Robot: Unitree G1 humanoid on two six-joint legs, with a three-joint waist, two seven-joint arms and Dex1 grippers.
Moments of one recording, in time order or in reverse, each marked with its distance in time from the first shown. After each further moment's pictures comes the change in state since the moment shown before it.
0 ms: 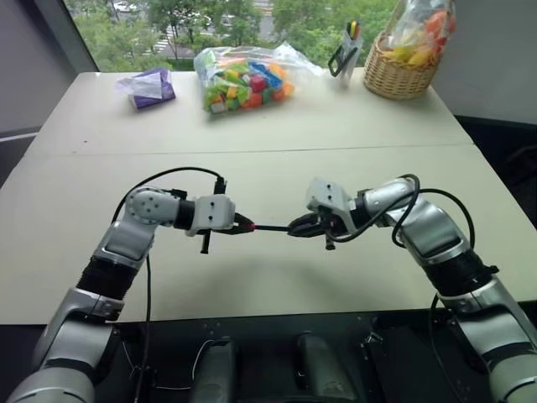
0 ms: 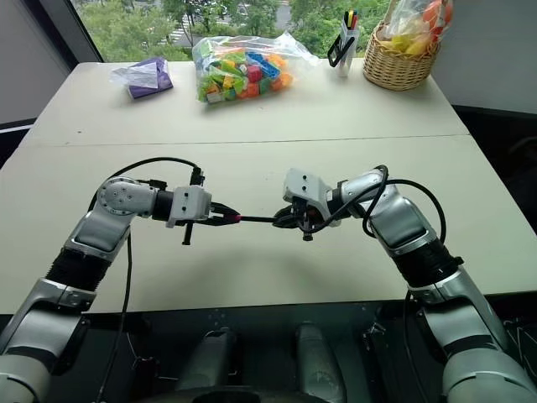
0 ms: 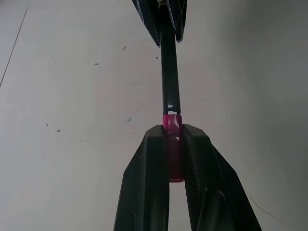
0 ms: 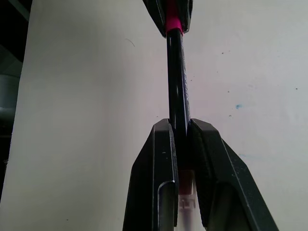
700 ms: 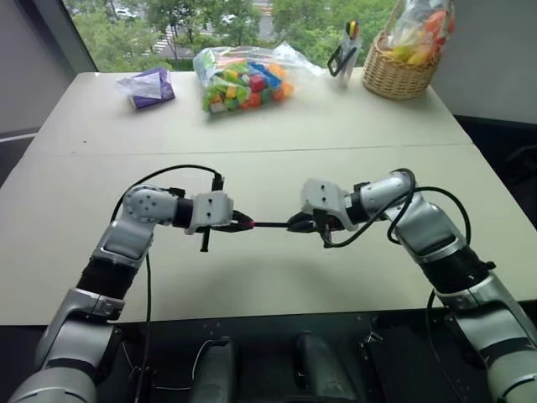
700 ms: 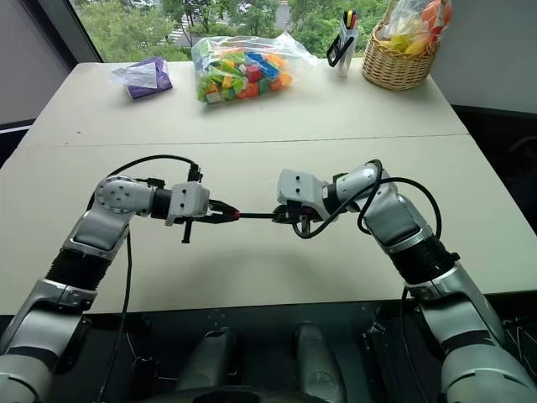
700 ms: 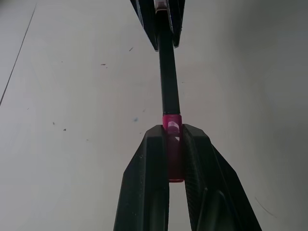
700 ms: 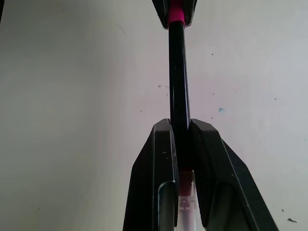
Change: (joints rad) left arm -0.002 -0.011 0.019 0.000 0.021 -0.001 0.002; right arm -0.033 0.001 0.032 -0.007 -0.117 -0.082 0.015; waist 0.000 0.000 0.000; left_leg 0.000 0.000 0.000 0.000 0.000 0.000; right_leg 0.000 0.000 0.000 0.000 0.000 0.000
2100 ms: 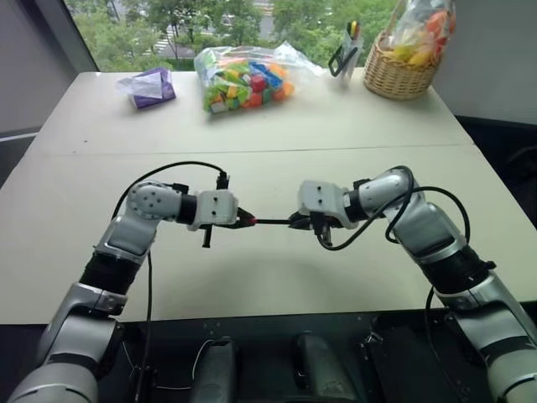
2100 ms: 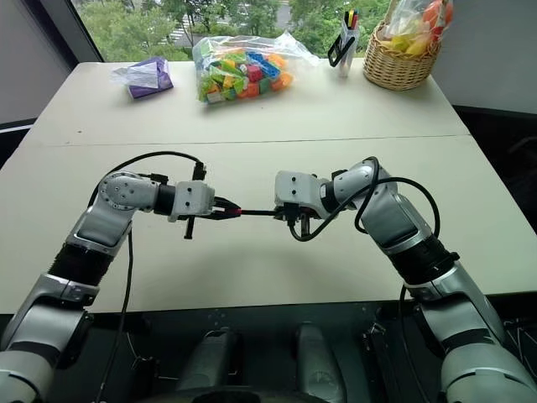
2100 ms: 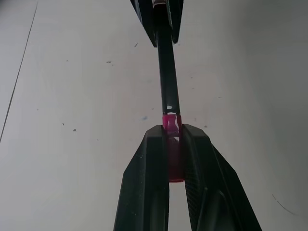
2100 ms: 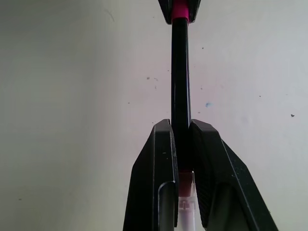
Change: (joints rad) left arm -0.034 -0.005 -0.019 0.009 0.044 -0.004 0.020; right arm -0.007 -0.001 0.008 -0.044 -0.087 0.006 -0.004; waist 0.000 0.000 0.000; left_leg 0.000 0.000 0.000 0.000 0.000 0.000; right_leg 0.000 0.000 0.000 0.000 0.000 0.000
